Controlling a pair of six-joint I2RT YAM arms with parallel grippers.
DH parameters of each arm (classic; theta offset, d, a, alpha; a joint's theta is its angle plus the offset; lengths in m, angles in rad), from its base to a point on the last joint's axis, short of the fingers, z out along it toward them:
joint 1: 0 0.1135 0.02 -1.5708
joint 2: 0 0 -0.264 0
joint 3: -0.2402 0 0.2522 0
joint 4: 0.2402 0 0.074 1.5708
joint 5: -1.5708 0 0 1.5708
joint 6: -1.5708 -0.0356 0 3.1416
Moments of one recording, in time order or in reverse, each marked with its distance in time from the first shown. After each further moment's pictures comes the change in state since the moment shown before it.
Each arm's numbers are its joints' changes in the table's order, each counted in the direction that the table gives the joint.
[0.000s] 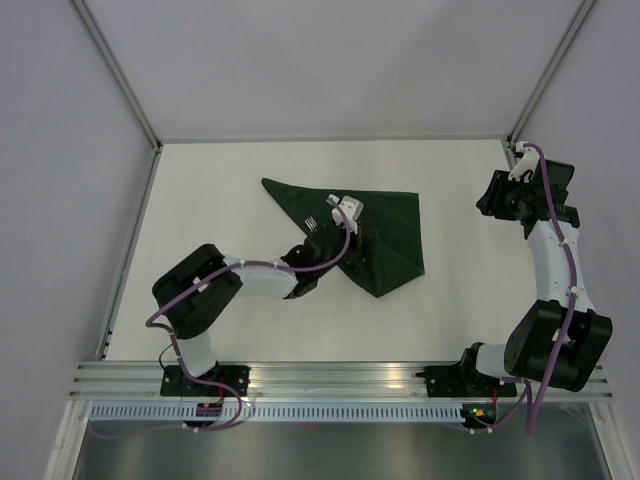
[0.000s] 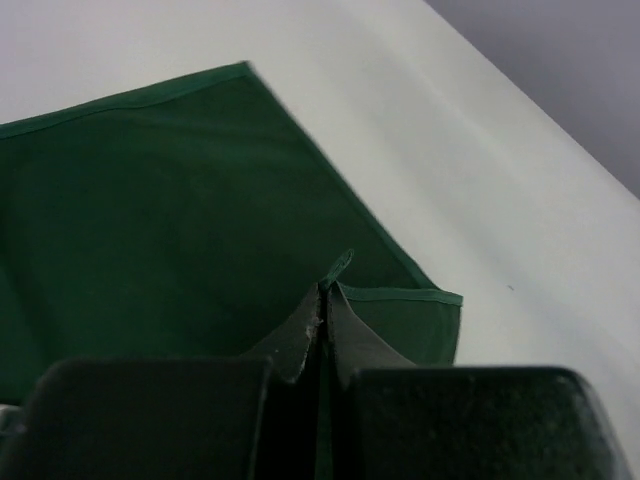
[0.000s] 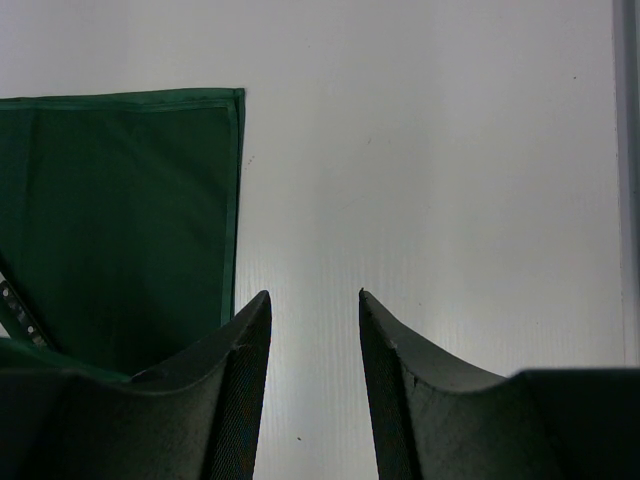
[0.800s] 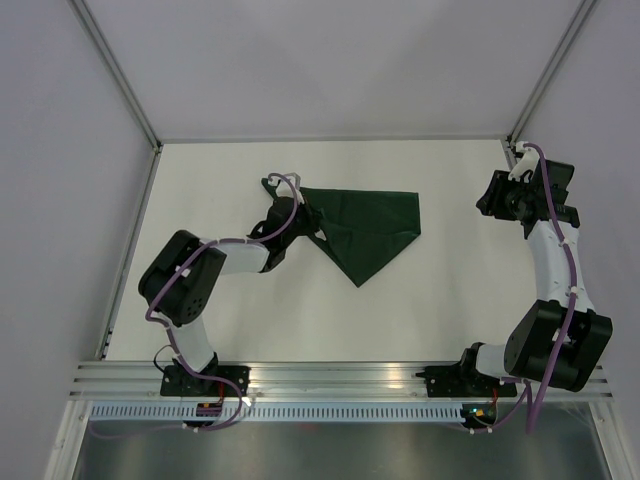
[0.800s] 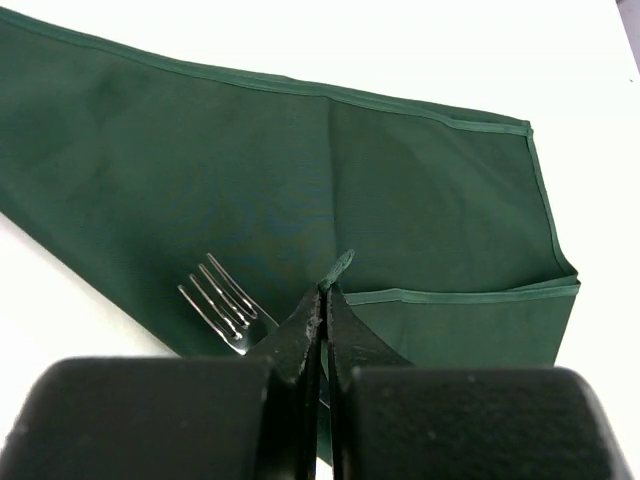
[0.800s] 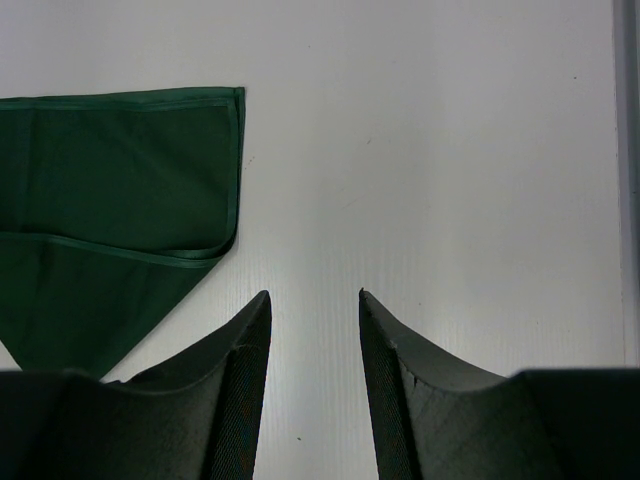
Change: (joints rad) left arm 0.394 -0.003 0.018 0.186 -0.014 0.270; right arm 0.000 0.000 0.000 0.000 0.000 0.000
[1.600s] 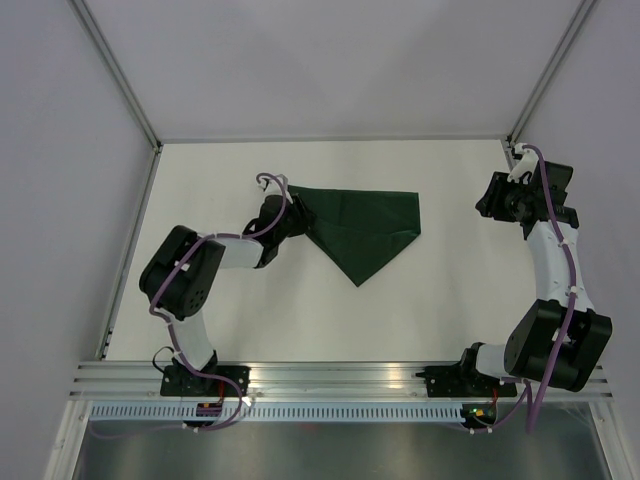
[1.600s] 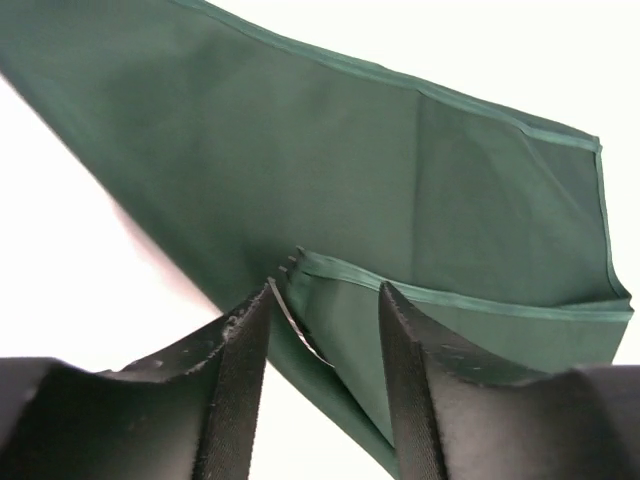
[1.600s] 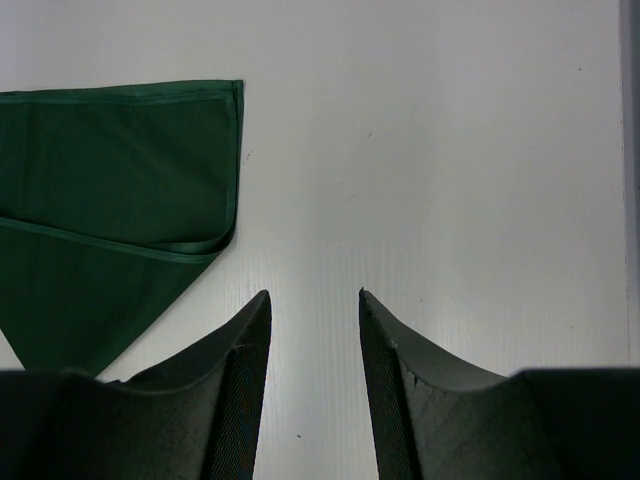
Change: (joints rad) left arm 0.079 0.039 0.003 0.050 -0.024 0.053; right arm 0.000 0.000 0.012 -0.003 0.000 0.001
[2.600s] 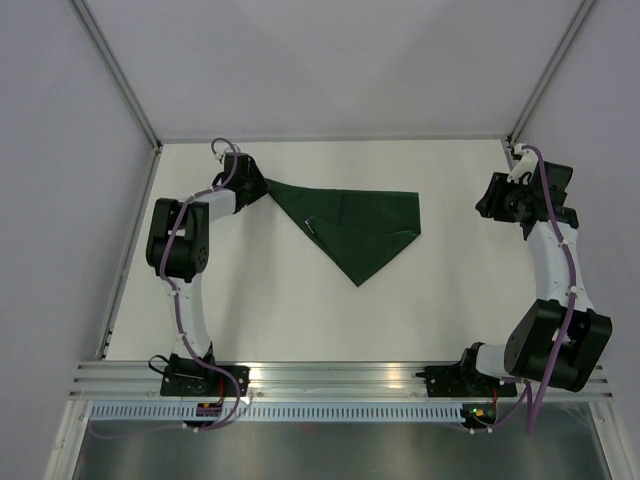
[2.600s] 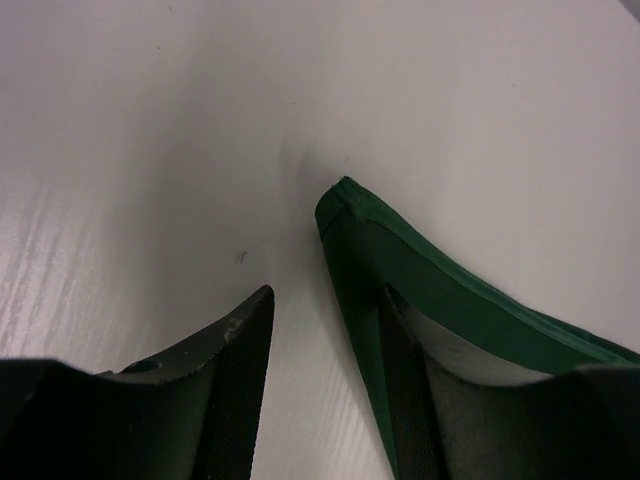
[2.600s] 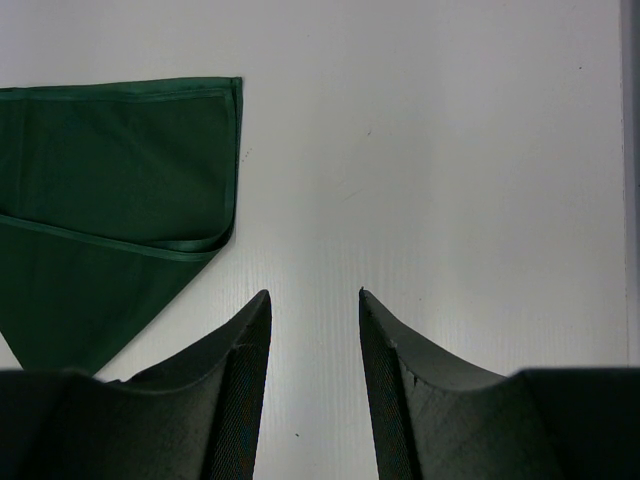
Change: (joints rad) left arm 0.351 0.280 -0.507 0.449 -0.062 0.017; right arm 0.000 -0.001 0.004 0.000 0.000 0.006
